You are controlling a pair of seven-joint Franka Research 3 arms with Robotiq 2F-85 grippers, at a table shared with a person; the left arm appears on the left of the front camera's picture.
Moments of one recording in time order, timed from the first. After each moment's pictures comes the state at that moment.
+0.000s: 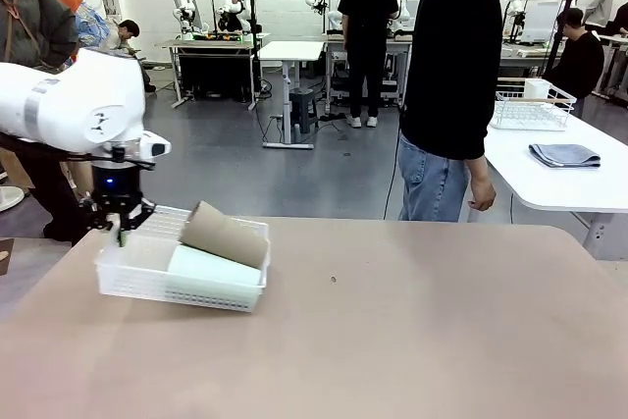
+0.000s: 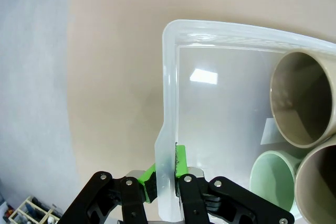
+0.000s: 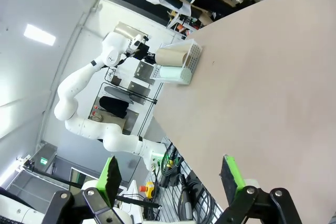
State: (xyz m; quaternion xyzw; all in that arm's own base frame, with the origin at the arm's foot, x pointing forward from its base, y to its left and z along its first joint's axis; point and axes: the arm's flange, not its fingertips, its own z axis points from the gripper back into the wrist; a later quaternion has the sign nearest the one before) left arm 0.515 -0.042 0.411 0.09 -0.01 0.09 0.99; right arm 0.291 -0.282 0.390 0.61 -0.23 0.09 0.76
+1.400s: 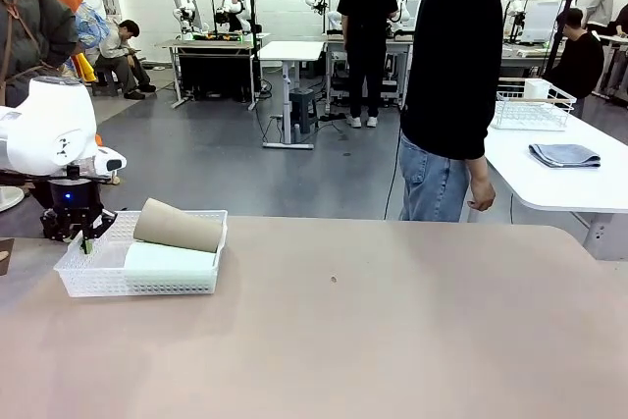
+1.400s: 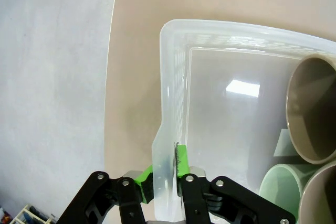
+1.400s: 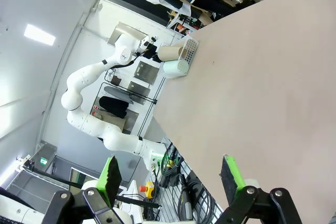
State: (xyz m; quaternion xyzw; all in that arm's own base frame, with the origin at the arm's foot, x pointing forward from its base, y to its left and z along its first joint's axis) left arm 0.553 0.062 0.360 0.08 -0.02 0.09 0.99; right arm 0.291 -0.282 0.390 0.61 -0.23 0.09 0.76
